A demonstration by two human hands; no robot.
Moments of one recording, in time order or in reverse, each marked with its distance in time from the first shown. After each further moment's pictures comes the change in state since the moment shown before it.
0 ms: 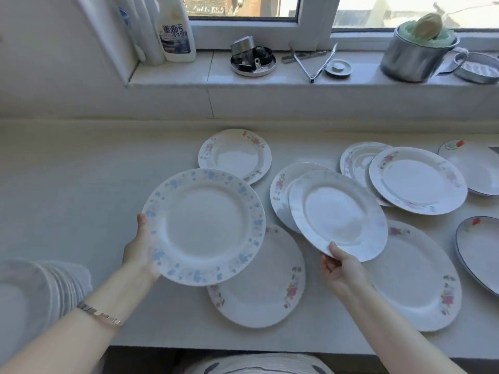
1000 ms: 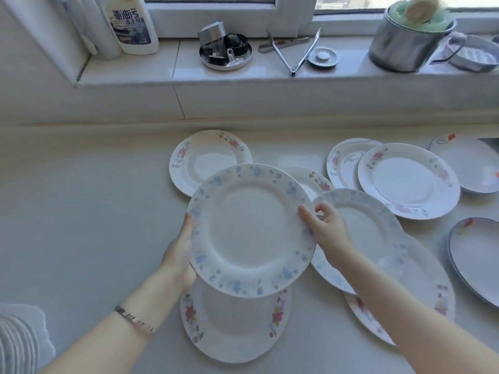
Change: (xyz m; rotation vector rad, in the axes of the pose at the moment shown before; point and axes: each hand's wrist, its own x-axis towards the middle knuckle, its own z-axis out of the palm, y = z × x) left_hand 0.007 -0.031 0.106 0.117 -0.443 -0.112; right_hand 0.036 -0.054 0.065 -0.849 -0.220 -0.488
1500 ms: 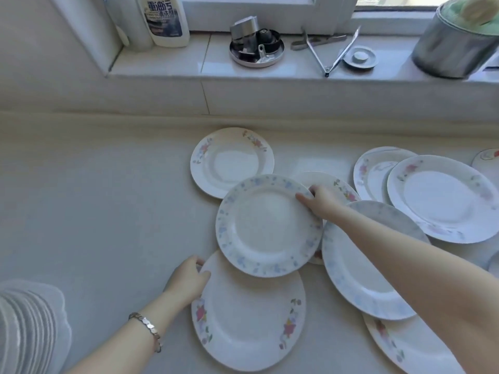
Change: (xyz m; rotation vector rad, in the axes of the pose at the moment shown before) left_hand 0.012 -0.031 -0.053 1.136 0.173 0.008; right_hand 0.112 -0.007 0.038 -0.842 -0.220 0.019
